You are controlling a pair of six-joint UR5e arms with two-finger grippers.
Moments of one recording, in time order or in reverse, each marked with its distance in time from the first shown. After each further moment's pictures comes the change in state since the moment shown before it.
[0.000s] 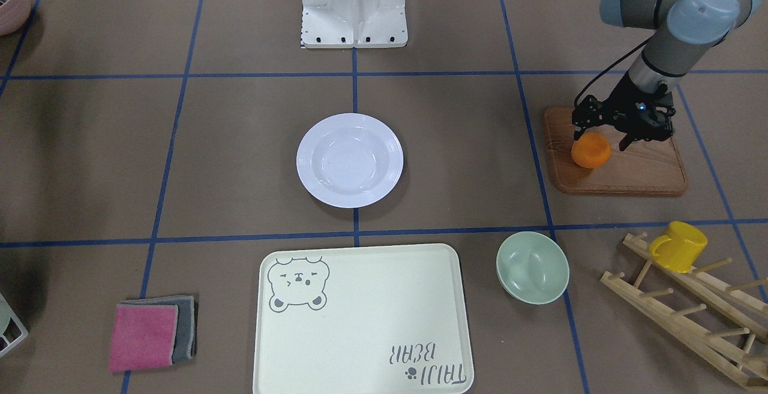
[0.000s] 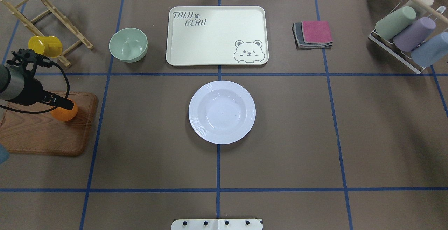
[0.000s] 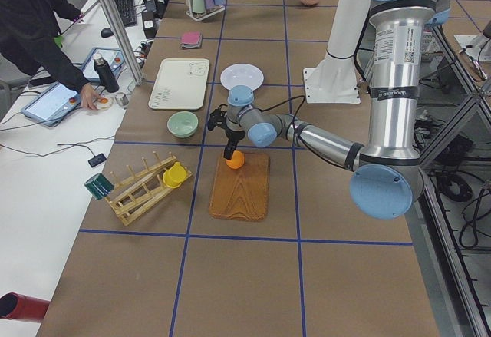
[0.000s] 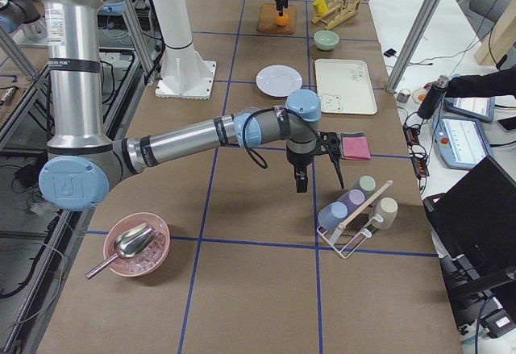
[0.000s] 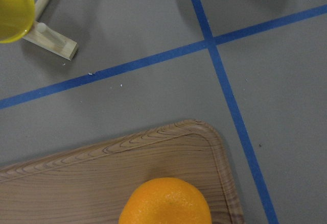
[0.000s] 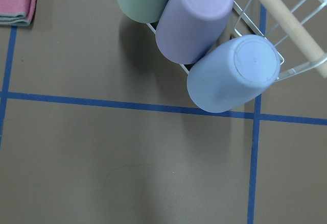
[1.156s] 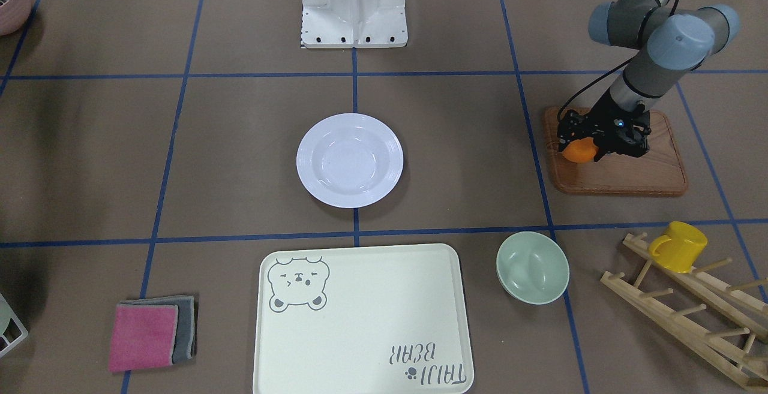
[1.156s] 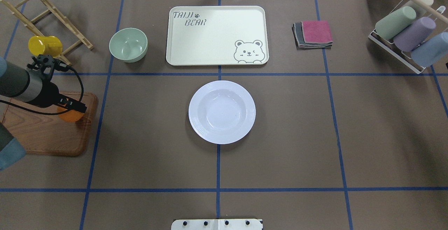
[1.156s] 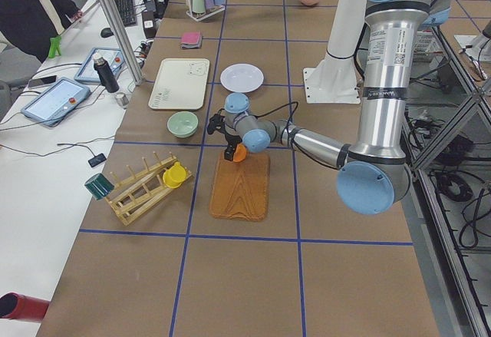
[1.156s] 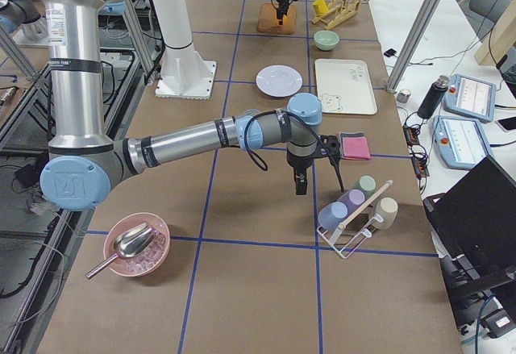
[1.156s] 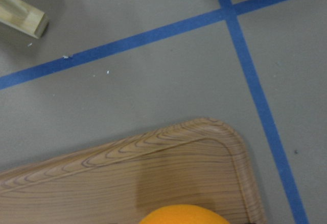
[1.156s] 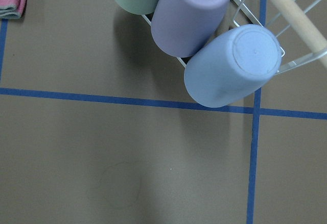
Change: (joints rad) left arm 0.032 -0.076 0.074 -0.039 -0.055 -0.046; right arm -0.009 0.003 -0.017 0.000 -0.001 0.002
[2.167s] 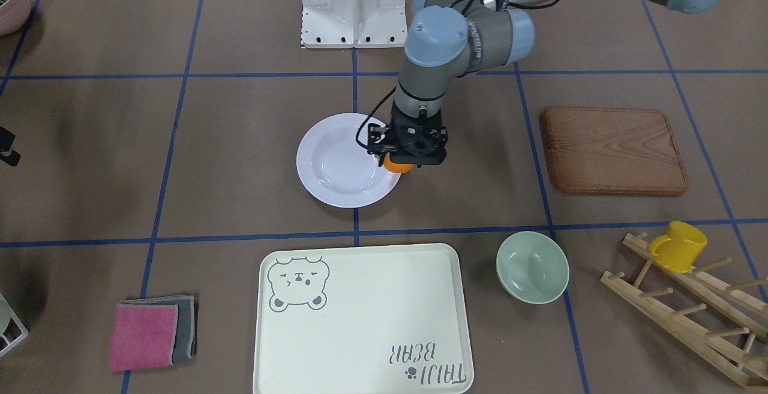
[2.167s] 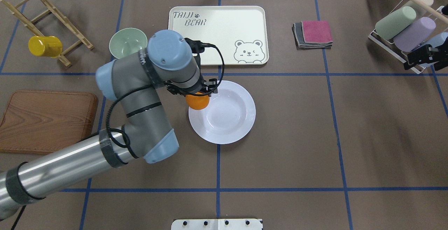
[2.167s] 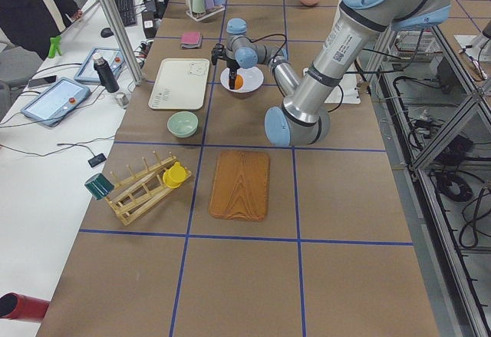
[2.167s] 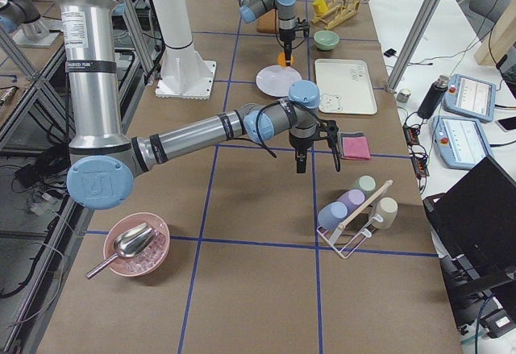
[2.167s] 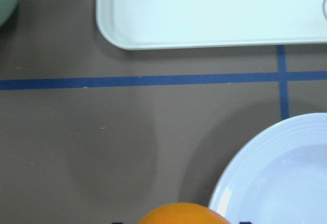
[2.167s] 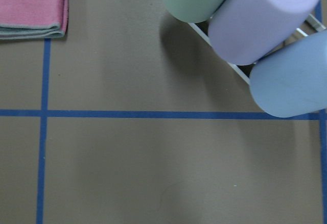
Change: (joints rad) left arm 0.271 -0.741 0.267 0.375 0.239 -0.512; right arm -0.155 0.044 0.000 0.153 -0.007 0.327
